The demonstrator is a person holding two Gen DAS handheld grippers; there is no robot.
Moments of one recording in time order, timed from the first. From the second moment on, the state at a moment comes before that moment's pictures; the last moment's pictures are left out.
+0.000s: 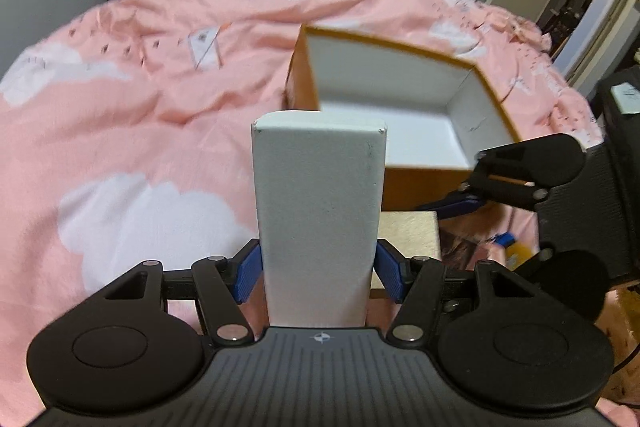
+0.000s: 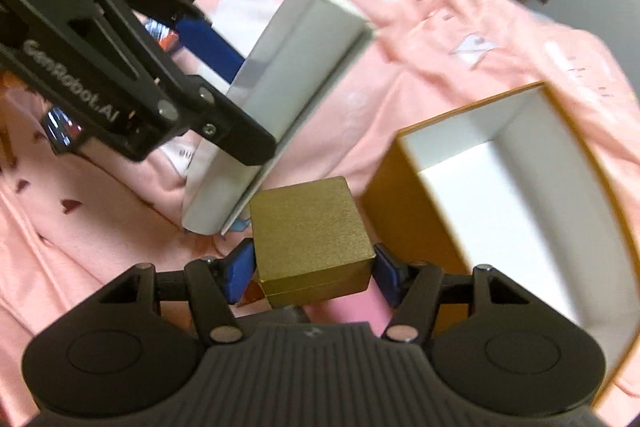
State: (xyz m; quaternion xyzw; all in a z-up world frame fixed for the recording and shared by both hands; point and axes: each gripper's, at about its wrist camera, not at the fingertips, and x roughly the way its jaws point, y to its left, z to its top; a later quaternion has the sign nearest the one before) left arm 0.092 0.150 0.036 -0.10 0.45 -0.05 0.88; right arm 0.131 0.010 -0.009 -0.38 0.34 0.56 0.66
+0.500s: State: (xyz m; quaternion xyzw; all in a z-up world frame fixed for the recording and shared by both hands) left arm 0.200 0.085 0.101 -0.04 0.42 -0.12 0.90; right arm 0.215 -0.057 0.079 -0.28 0.29 0.45 0.79
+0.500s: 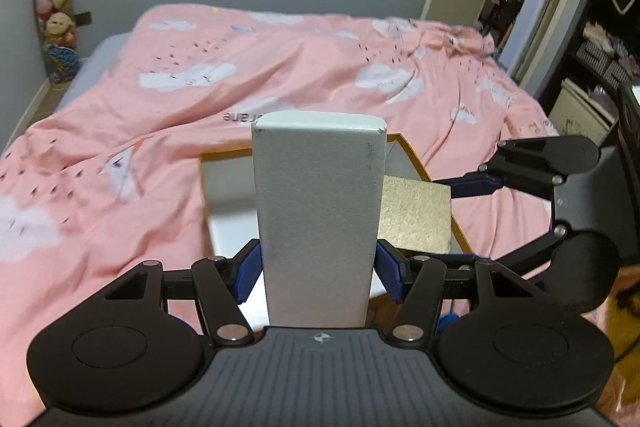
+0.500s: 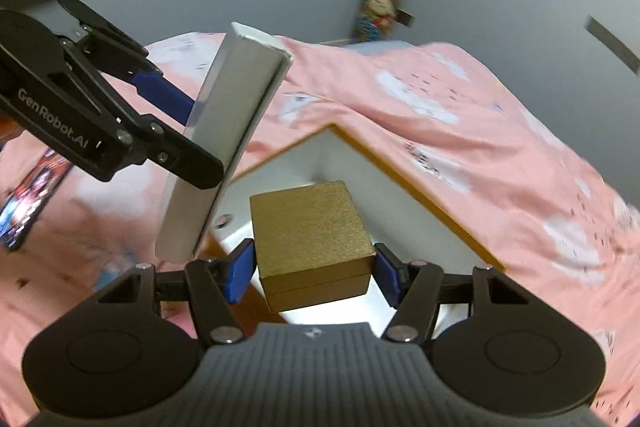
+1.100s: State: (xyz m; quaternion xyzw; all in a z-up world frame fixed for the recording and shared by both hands) left arm 0.329 0.055 -0.052 0.03 0.62 -0.06 0.78; right arm 0.329 -0.056 -0.032 -0.21 0.42 0.43 0.77
